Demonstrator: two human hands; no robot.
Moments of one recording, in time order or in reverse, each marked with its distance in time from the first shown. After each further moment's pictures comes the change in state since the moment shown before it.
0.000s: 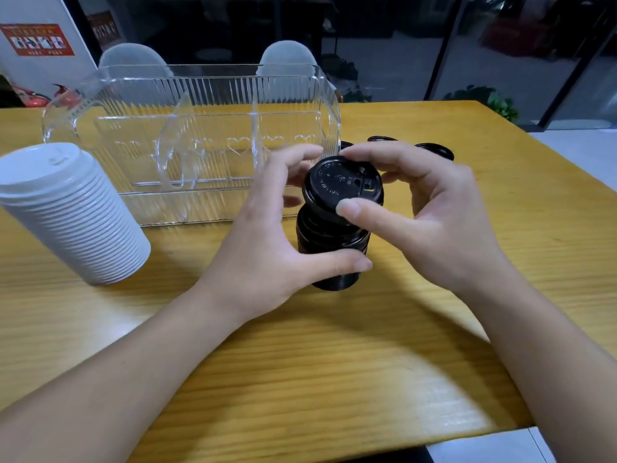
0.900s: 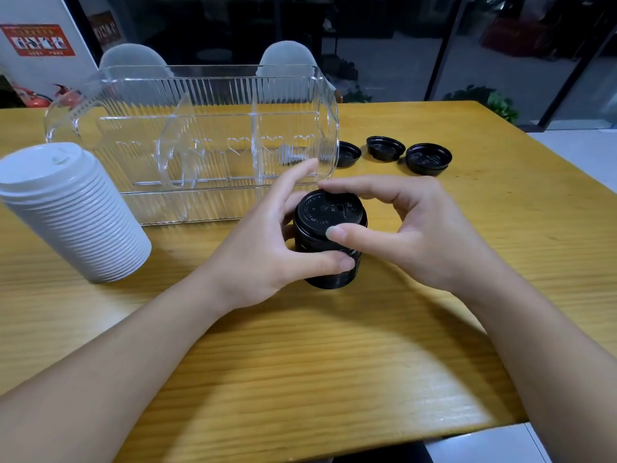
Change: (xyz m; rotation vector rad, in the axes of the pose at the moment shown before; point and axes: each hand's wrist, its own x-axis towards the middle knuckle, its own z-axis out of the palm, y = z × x) left_hand 0.006 -0.020 -0.006 -0.162 -0.241 -0.194; right_hand -0.002 0.003 -0.003 0.050 -0.252 0.147
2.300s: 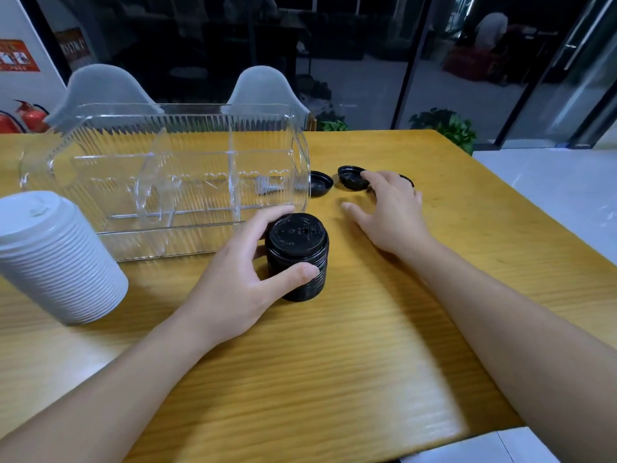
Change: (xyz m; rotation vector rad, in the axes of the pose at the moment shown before) left_hand 0.001 0.003 0.000 0.102 0.119 0.016; right_hand 0.068 0.081 -0.031 -0.792 0.247 0.446
